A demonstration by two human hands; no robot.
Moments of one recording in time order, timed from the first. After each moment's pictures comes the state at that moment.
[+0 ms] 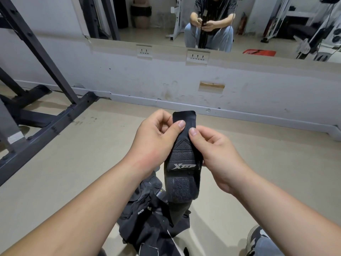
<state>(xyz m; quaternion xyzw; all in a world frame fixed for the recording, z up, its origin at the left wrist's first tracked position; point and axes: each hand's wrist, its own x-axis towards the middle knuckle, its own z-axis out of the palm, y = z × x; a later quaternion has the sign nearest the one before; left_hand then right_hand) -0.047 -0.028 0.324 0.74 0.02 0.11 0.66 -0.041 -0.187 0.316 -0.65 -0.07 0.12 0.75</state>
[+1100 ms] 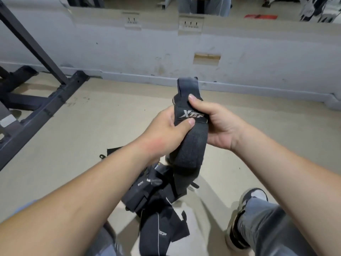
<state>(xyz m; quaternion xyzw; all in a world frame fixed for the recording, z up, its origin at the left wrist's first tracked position) -0.062 -0.066 0.289 0.75 -0.03 -0.04 0.66 -0.016 -0.218 0.307 -0.52 0.00 0.34 0.78</state>
